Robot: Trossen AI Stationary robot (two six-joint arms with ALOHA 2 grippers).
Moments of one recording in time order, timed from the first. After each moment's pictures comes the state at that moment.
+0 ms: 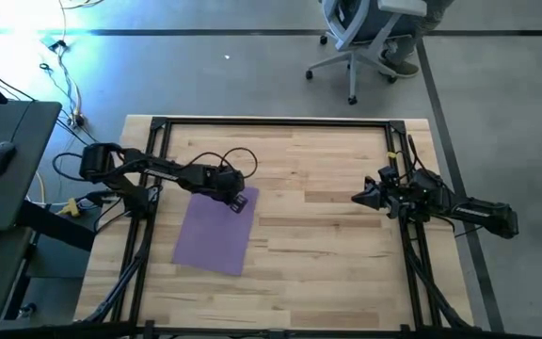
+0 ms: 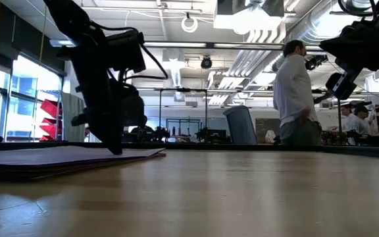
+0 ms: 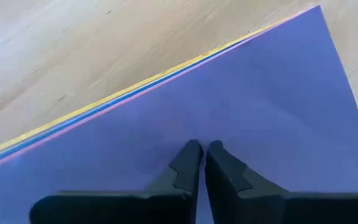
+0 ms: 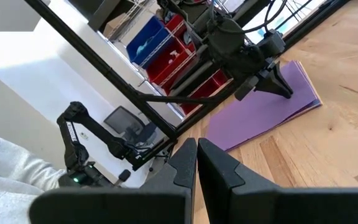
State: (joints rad) left arm 0.11 1.54 0.76 -0.47 -0.20 -0.79; right arm -0.23 0.03 0.01 0.07 -0.40 0.78
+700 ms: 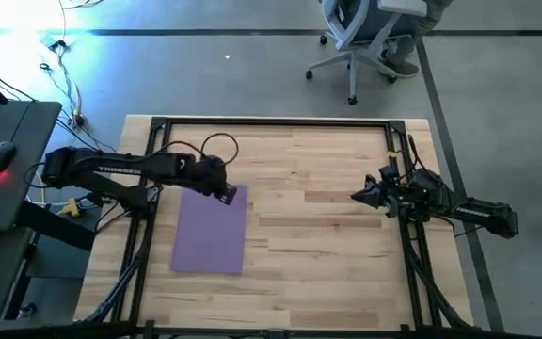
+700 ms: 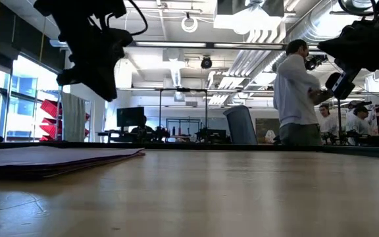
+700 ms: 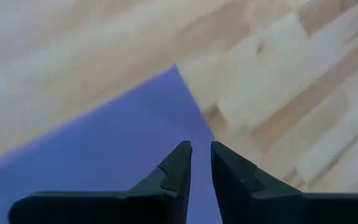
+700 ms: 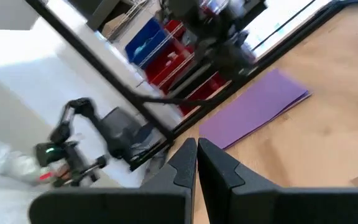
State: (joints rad) left arm 0.09 1.21 0.83 -0.68 -0.08 -0.96; right arm -0.23 0.03 0.01 0.08 -0.27 0.80
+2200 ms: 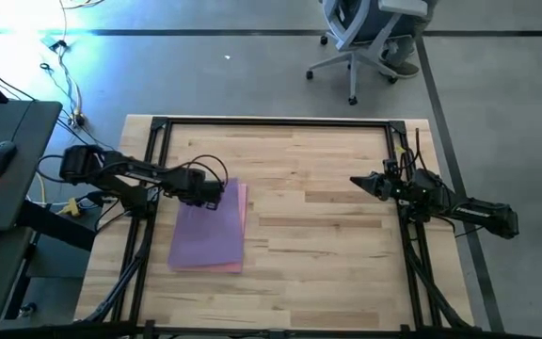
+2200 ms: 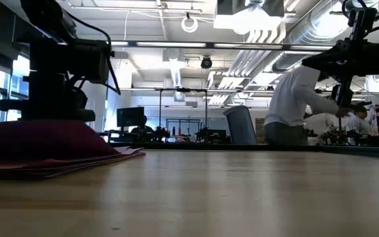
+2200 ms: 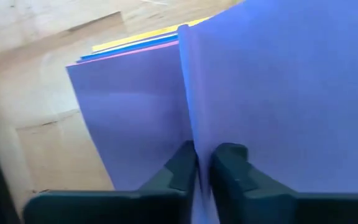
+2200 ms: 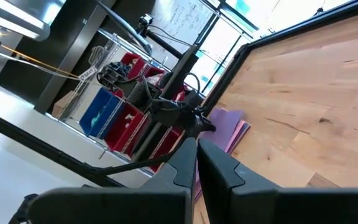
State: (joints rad) left arm 0.07 1.43 0.60 -0.78 -0.22 -1.25; right arm -0.24 0.03 0.01 0.04 -0.03 0.97
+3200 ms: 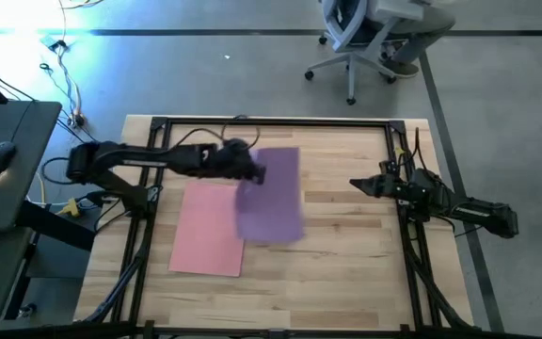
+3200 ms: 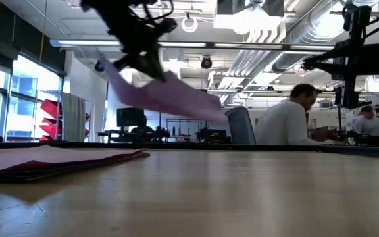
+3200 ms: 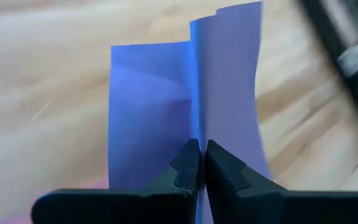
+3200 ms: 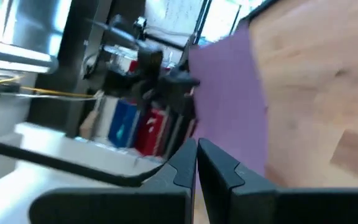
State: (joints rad) left arm 0.16 1.53 1.11 -0.33 -0.28 -0.92; right arm -0.23 0.03 0.01 0.10 -0.11 1.28
